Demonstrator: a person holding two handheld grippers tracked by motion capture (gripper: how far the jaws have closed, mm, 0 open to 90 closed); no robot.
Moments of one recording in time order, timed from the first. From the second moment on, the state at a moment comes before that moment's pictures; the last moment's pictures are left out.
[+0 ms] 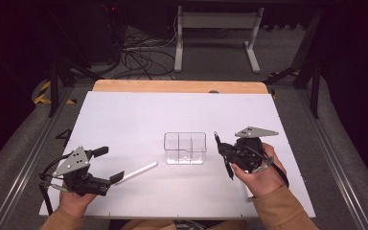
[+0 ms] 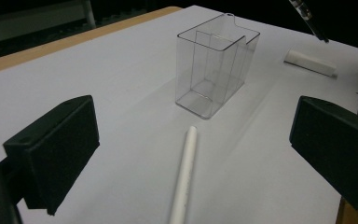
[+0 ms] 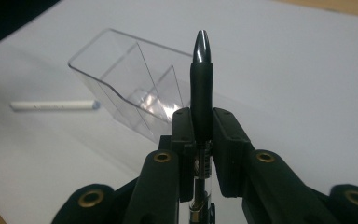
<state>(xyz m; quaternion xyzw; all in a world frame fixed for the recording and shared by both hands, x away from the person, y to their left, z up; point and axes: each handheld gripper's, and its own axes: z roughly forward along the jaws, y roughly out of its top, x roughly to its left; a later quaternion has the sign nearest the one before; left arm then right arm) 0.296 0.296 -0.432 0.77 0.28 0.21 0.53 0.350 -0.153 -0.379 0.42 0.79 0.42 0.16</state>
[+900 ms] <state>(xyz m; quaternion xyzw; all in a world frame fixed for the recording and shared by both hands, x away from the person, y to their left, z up) 0.295 0.295 -0.433 0.77 0.28 0.20 0.54 0.372 -0.119 -0.365 0.26 0.73 0.62 0.15</state>
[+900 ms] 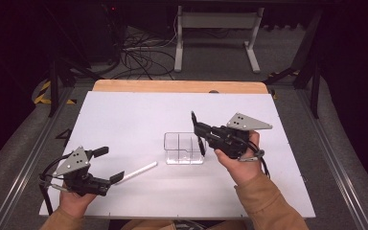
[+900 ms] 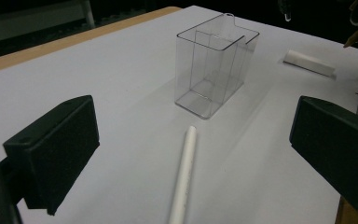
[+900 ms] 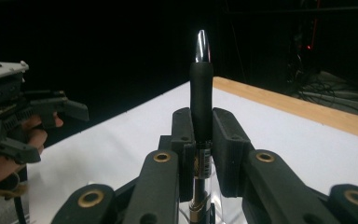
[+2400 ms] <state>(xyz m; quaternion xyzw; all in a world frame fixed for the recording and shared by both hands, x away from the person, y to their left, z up) 0.297 0.295 -0.435 0.78 0.28 0.20 0.53 0.404 -0.054 -0.385 0.20 0.71 0.66 0.15</state>
